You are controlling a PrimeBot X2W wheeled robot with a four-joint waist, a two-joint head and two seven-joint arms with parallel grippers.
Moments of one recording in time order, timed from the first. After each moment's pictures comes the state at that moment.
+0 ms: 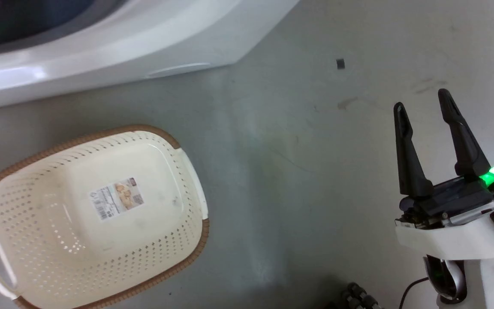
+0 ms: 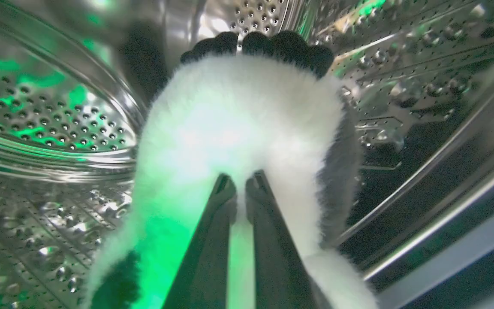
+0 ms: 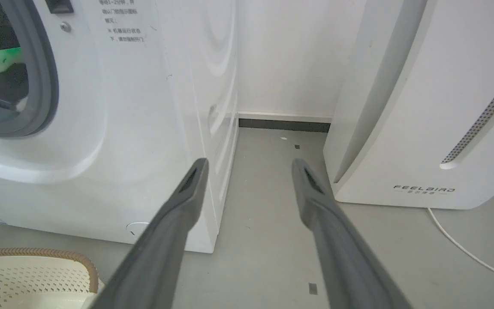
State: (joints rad) left arm -1.28 0.76 -0.45 0.48 -0.34 -0.13 0.14; right arm -0.24 -0.05 0.06 -0.19 0.13 0.13 -0.26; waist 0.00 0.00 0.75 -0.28
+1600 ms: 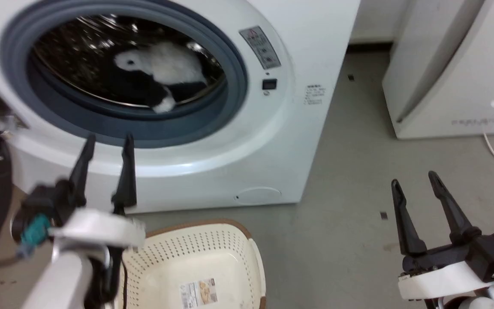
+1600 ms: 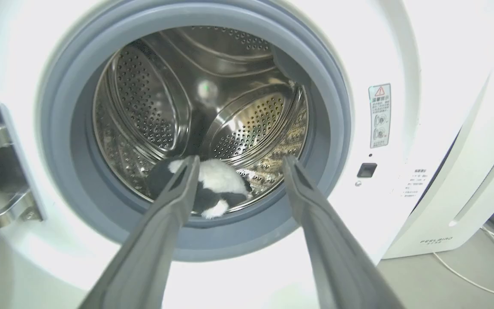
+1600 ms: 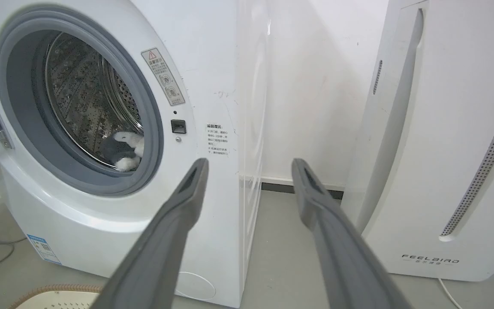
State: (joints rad) left arm -0.33 0.42 -0.32 0.10 -0.59 0.17 -0.26; right arm -0.05 -0.05 -0.01 -0.04 0.04 0.13 -0.26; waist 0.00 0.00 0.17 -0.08
